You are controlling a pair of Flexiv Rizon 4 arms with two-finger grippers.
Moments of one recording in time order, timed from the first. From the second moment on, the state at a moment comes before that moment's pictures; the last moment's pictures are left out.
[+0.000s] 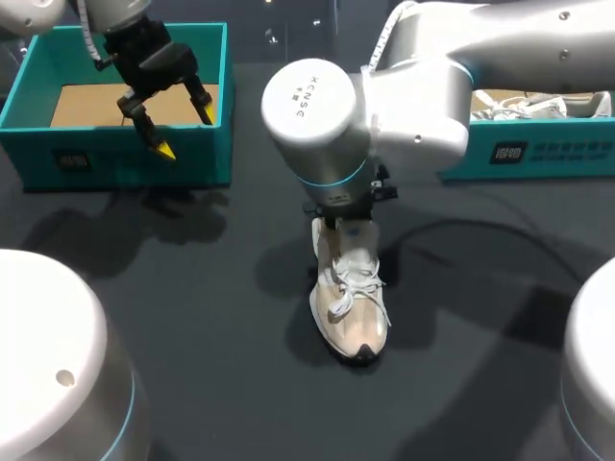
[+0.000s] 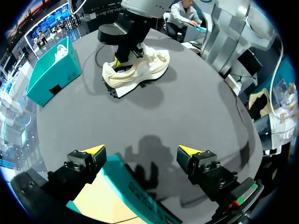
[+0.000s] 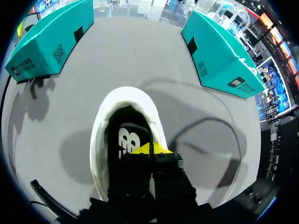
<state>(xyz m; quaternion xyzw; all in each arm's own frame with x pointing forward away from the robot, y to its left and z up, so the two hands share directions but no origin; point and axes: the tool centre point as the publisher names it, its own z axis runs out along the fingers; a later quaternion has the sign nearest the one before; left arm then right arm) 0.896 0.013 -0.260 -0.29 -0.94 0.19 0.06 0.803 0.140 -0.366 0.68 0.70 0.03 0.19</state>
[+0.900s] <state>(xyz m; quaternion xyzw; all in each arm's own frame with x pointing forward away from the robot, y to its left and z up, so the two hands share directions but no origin) 0.896 0.013 -0.260 -0.29 -0.94 0.19 0.06 0.814 0.163 -0.361 0.67 0.74 0.02 0.09</state>
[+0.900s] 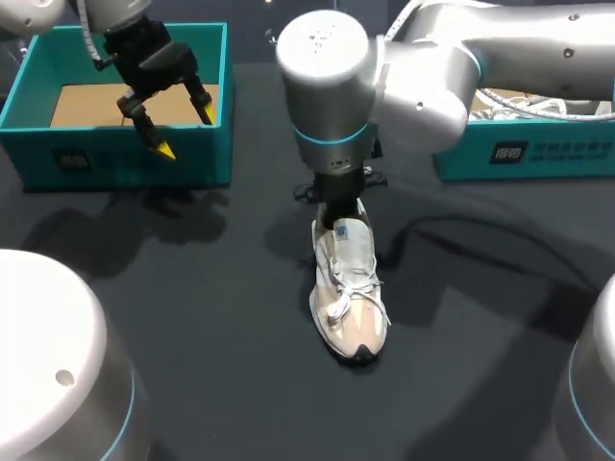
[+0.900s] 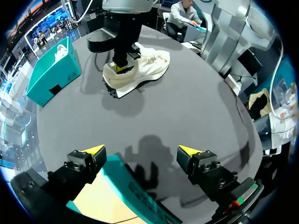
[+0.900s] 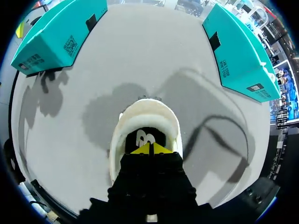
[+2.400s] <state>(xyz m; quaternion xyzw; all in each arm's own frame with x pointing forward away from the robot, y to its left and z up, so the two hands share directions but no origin) 0.896 0.013 -0.260 -0.29 -0.94 0.19 0.06 0.776 0.167 -0.350 0.68 0.73 -0.05 -0.02</state>
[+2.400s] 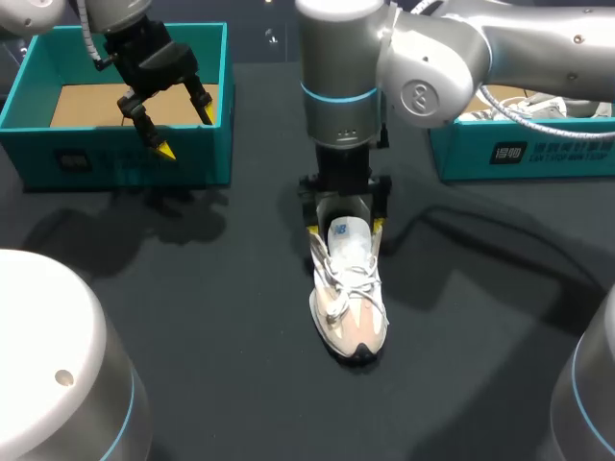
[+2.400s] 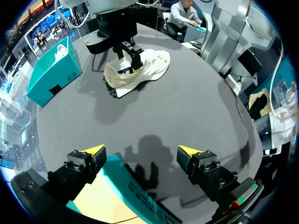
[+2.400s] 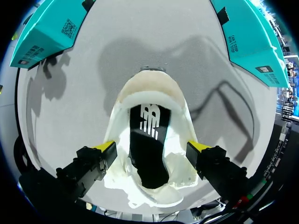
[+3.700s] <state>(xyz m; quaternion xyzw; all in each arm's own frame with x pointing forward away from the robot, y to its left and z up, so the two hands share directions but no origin) 0.896 0.013 -0.260 -0.29 -0.94 0.19 0.06 0.760 0.166 -0.341 0.69 0.72 -0.02 -0.01</state>
